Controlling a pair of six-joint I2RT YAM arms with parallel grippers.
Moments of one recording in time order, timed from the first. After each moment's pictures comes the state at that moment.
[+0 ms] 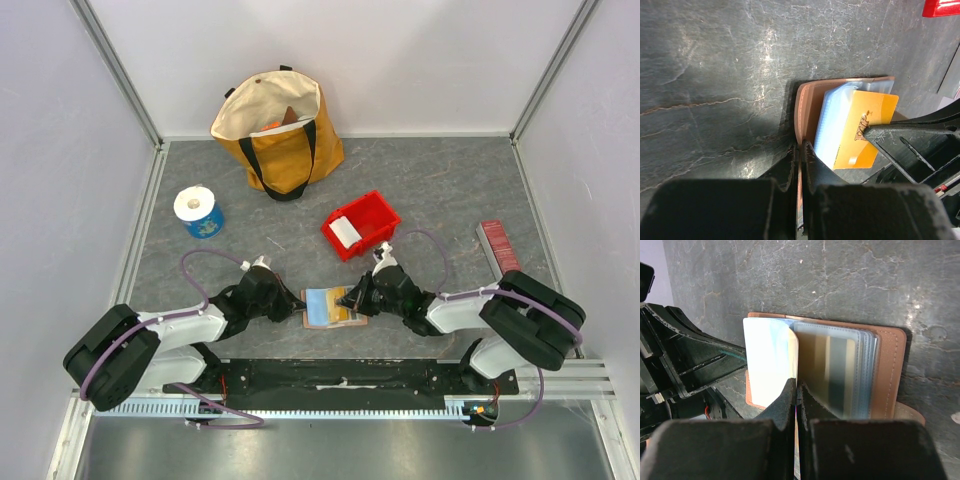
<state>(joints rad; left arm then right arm) -0.71 1.19 0.25 0.20 0.09 -1.18 0.88 1.49 0.34 0.58 -0.07 1.06</state>
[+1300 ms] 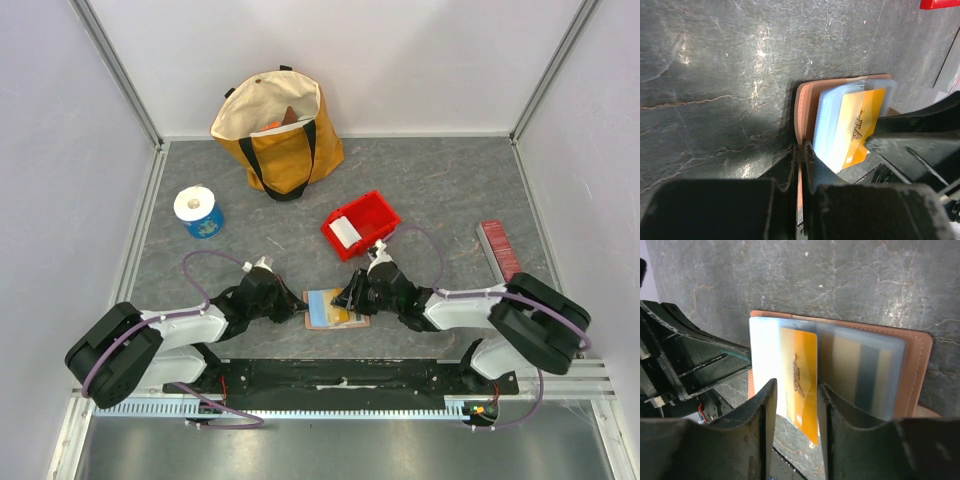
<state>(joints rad) -0.72 1.21 0.23 0.25 0.11 -1.19 0.89 1.50 0.40 0.46 -0.06 1.06</state>
